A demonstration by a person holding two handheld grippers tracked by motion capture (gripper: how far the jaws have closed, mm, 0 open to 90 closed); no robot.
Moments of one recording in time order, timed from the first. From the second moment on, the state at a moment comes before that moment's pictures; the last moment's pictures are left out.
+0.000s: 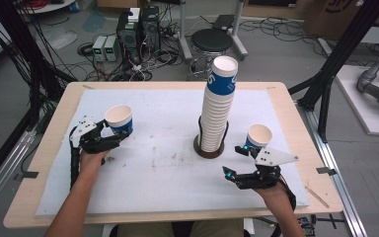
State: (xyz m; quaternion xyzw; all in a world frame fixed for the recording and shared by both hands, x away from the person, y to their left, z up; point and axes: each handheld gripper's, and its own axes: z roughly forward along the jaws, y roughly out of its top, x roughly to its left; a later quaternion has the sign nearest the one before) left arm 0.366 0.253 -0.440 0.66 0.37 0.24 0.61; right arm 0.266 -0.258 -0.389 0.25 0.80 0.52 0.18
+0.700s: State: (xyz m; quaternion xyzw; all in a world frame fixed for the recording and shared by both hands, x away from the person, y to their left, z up) left arm 0.369 0.252 -0.450 0.71 0.43 0.24 0.50; right arm 0.266 -0.260 -0.388 0.25 0.79 0.52 0.18
